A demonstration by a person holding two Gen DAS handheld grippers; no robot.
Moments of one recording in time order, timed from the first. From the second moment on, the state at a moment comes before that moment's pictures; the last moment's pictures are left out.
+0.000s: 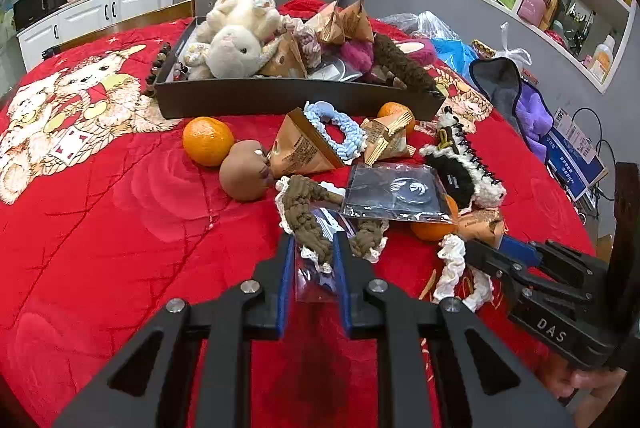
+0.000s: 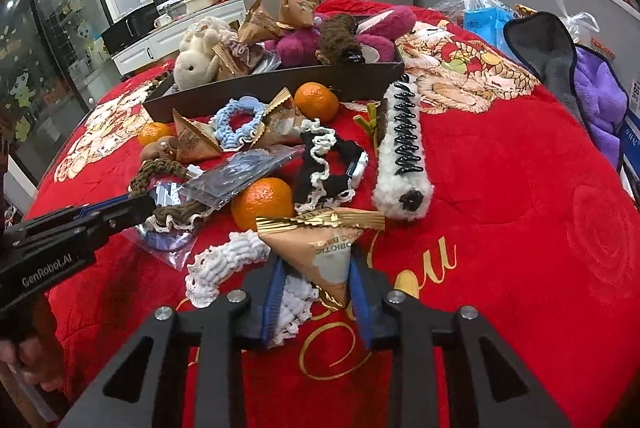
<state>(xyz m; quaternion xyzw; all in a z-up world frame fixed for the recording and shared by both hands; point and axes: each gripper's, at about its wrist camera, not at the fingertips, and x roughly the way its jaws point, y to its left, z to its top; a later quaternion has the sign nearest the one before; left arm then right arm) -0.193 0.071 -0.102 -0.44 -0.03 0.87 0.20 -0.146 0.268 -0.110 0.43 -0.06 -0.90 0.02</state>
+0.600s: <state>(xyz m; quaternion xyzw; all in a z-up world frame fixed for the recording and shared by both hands) -0.169 0.044 -0.068 -0.40 -0.02 0.90 0.17 -0.124 0.261 -0.085 0.41 -0.07 -0.91 0.04</state>
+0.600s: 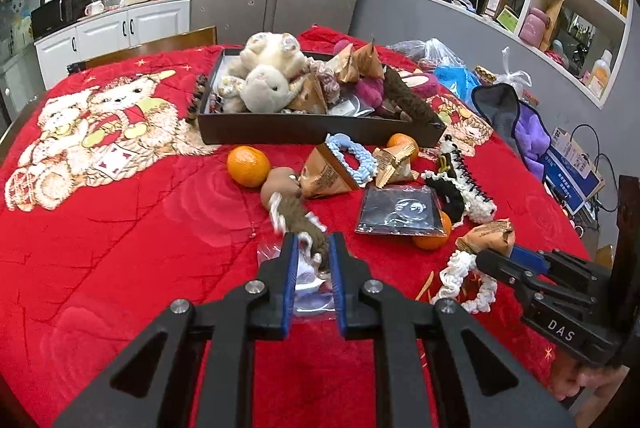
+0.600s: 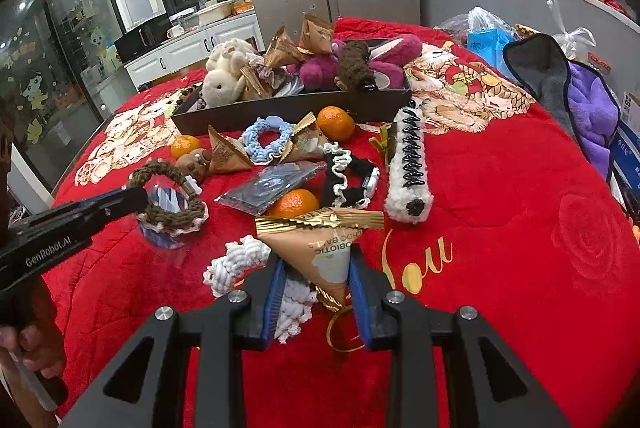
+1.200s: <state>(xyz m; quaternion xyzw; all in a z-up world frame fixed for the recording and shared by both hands) -0.180 0.041 -0.101 -0.45 -0.02 0.88 0.16 -0.121 0.251 -0.086 0.41 -0.07 -0.91 0.06</state>
